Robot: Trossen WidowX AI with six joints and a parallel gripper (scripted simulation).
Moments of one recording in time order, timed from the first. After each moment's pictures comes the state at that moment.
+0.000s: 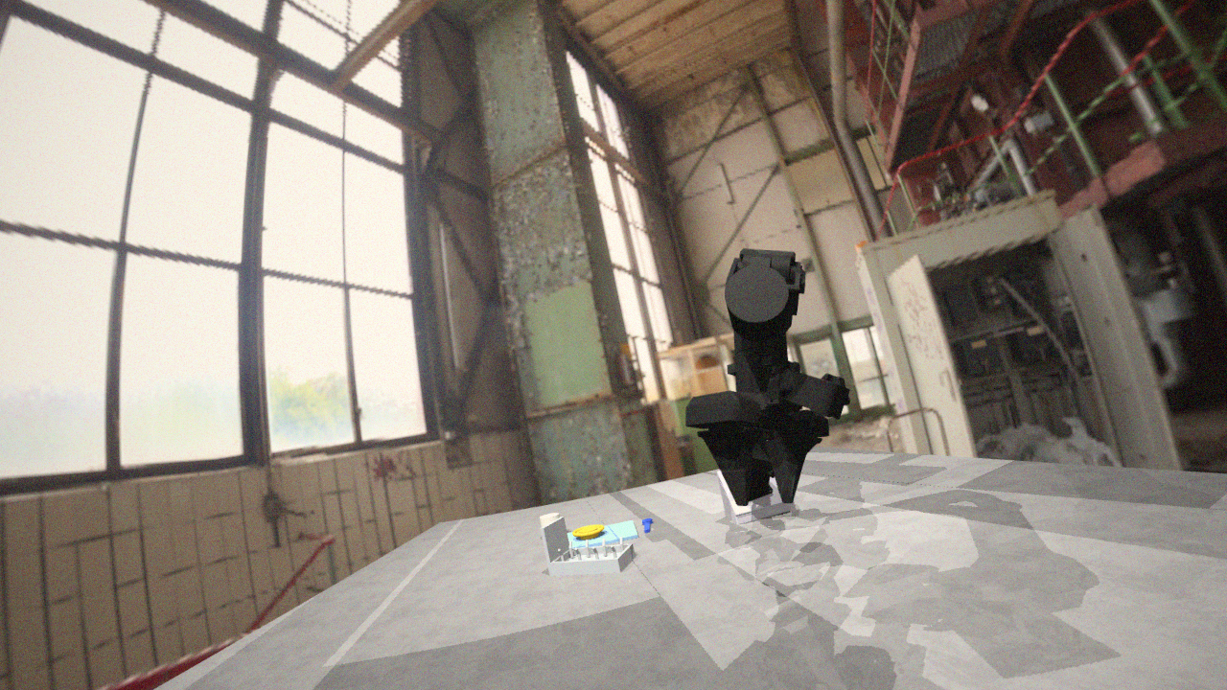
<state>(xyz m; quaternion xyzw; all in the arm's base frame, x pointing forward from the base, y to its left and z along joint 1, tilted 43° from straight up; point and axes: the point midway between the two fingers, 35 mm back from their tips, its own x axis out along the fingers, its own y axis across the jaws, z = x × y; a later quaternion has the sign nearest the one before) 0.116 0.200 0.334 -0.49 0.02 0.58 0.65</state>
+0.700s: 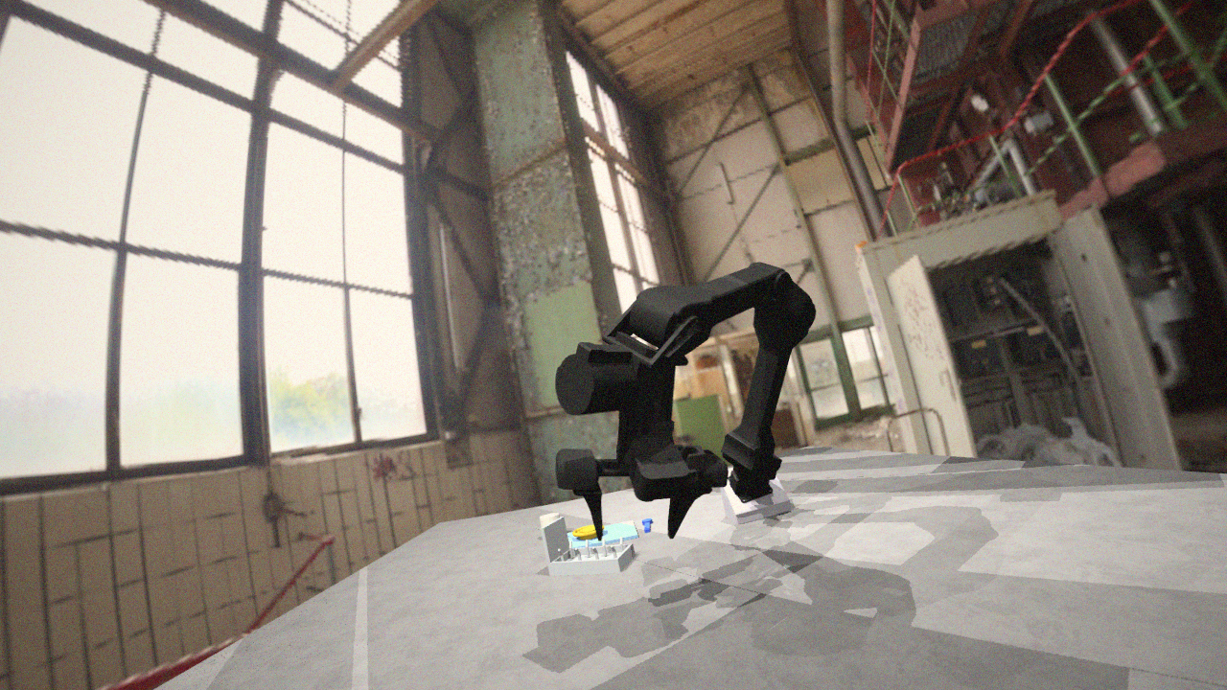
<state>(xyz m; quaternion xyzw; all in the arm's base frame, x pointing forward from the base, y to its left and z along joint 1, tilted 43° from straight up) 0.245 0.157 0.269 -0.42 0.29 0.51 0.69</state>
